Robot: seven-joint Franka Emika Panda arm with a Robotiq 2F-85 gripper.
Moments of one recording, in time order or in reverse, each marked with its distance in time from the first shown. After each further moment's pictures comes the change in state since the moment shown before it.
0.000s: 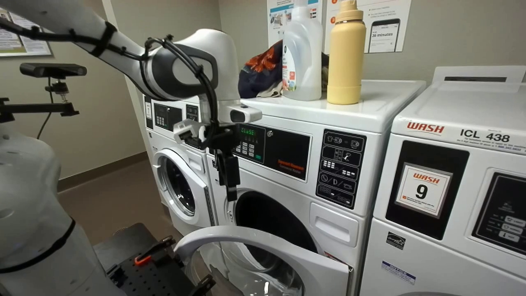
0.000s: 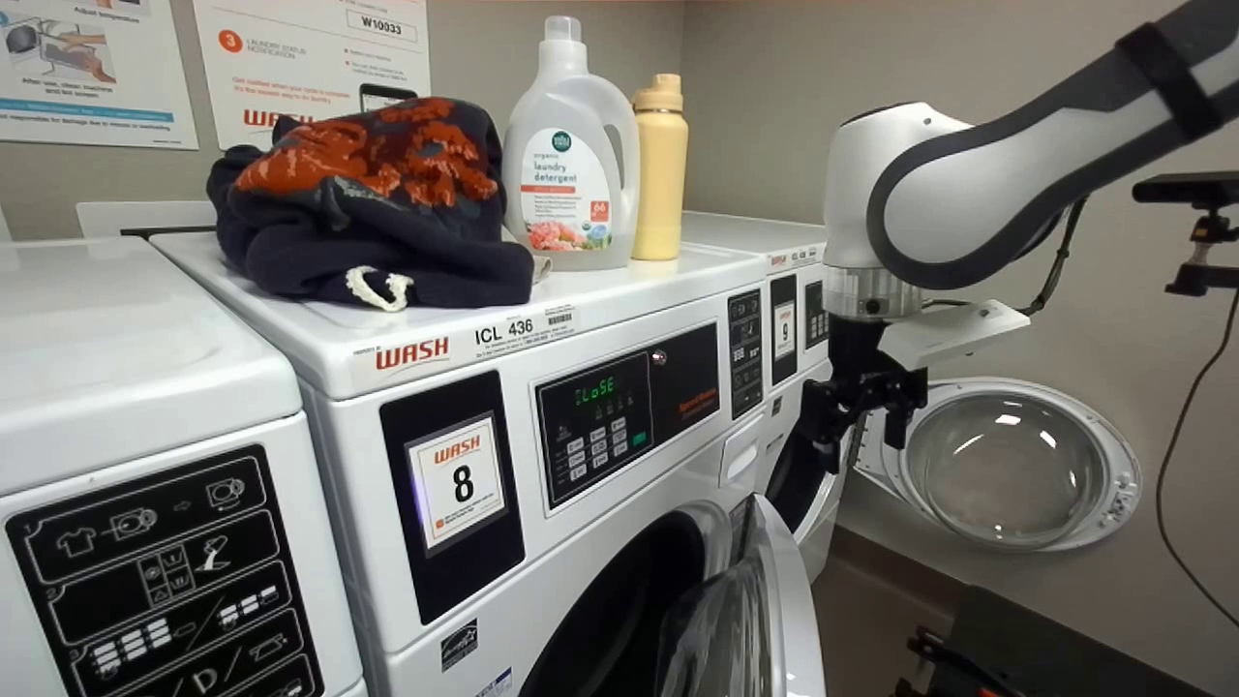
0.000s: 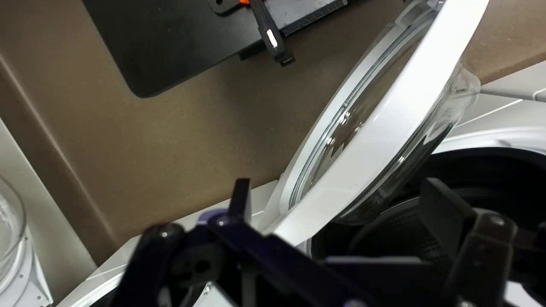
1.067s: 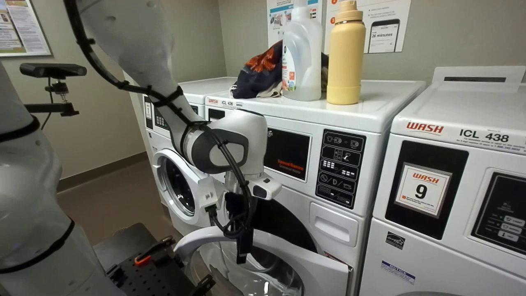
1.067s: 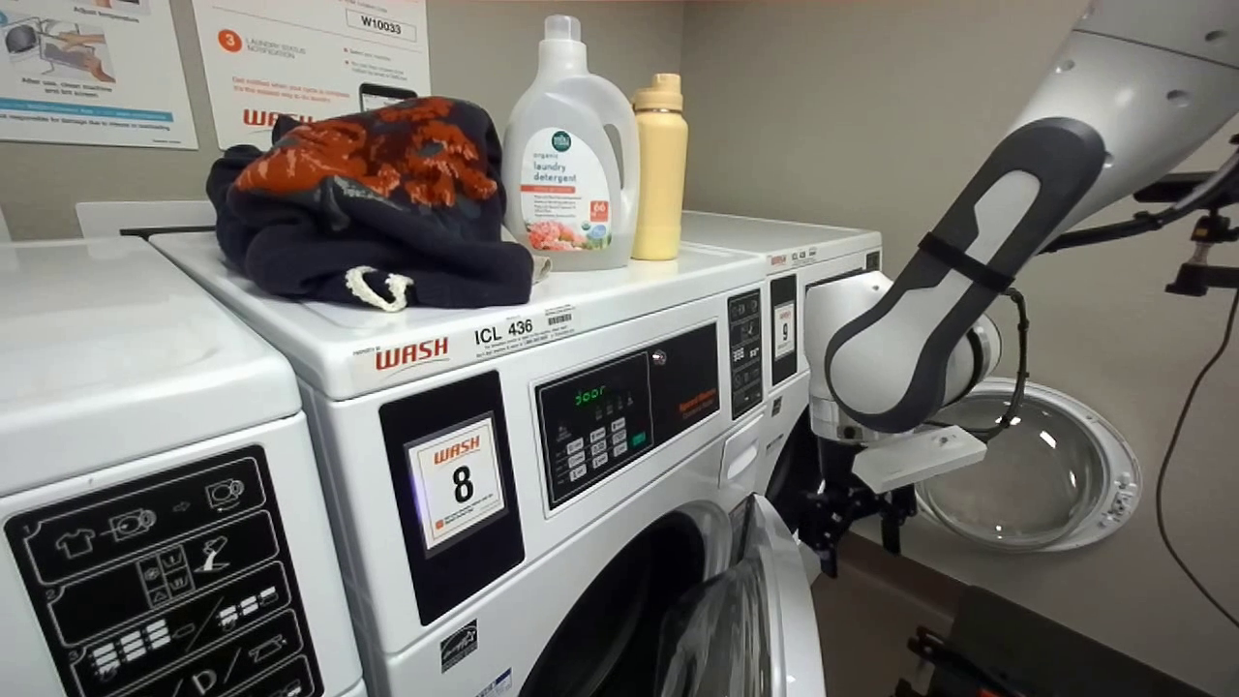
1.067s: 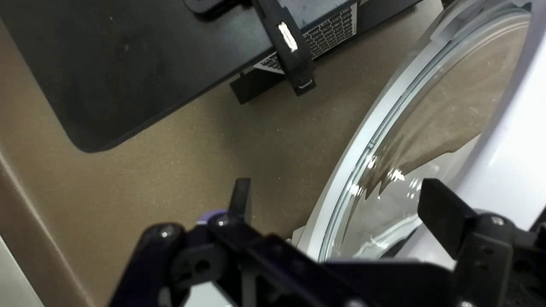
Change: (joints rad) arm -0.033 0.494 -0.106 0.002 -0.011 0.362 -0.018
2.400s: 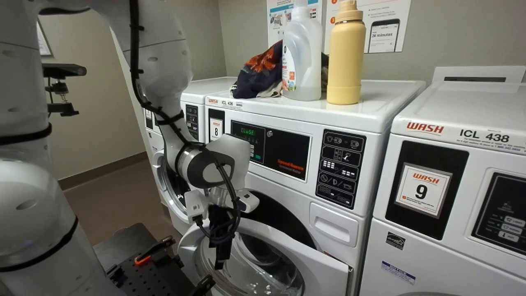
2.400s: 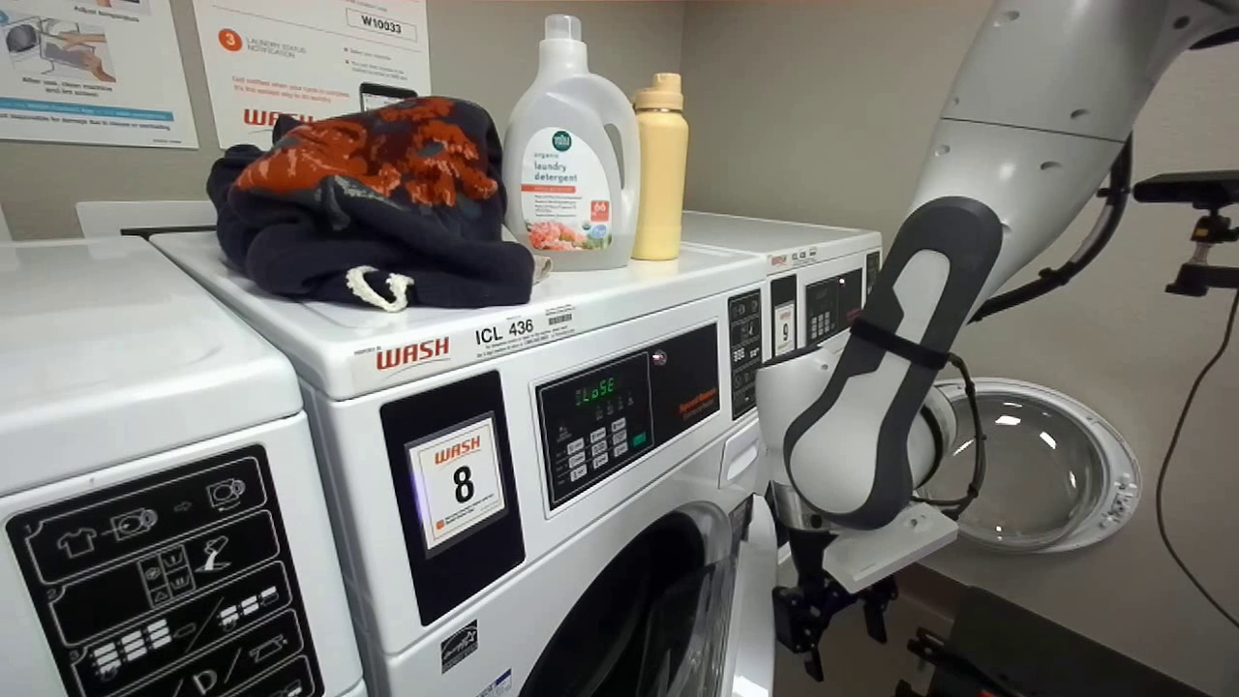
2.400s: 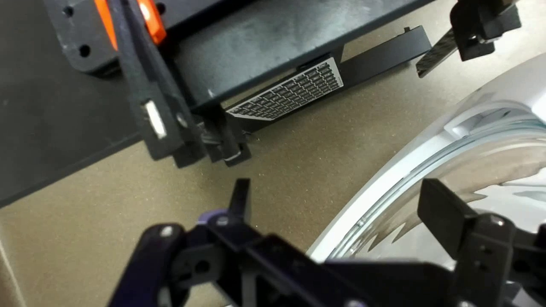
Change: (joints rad) arm 0.190 0.215 0.031 0.002 0.123 0.093 0.035
